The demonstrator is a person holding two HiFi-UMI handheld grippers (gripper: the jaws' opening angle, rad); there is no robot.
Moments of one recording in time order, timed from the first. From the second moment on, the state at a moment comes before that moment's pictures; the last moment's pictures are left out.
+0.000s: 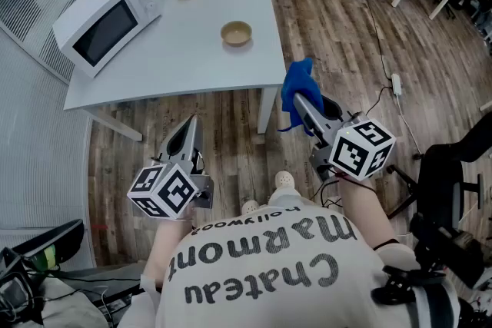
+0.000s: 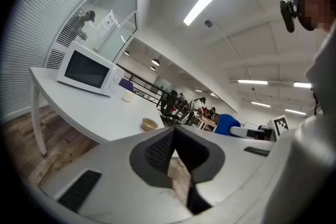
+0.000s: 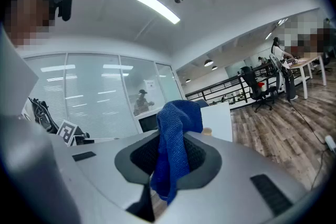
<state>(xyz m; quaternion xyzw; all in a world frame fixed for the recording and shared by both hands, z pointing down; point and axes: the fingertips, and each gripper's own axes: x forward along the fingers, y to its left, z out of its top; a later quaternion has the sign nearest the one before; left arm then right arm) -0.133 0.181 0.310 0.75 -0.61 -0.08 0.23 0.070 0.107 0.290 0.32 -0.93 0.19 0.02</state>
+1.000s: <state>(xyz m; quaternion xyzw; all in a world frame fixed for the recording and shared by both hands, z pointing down) -0.158 0.135 0.321 0.75 -0.61 -0.10 0.25 0.037 0.053 0.302 0.30 -0.93 0.21 0.01</state>
